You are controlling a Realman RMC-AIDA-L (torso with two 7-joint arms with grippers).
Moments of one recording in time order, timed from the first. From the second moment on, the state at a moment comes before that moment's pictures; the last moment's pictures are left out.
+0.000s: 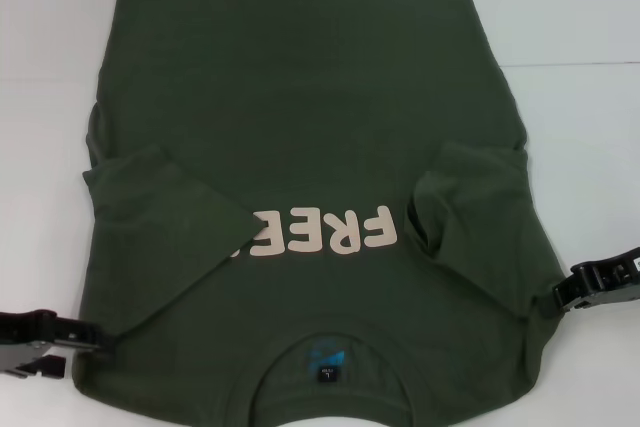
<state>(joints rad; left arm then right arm) -0.56 -2.07 0.48 0.97 2.75 1.73 -2.54 0.66 1.98 -0.74 -0.79 -2.57 -1.63 2.47</state>
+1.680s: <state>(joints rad) -0.58 -2.08 0.57 0.96 2.78 1.66 -2.55 0.65 1.99 -0.74 -0.79 -2.54 -1.65 2.45</state>
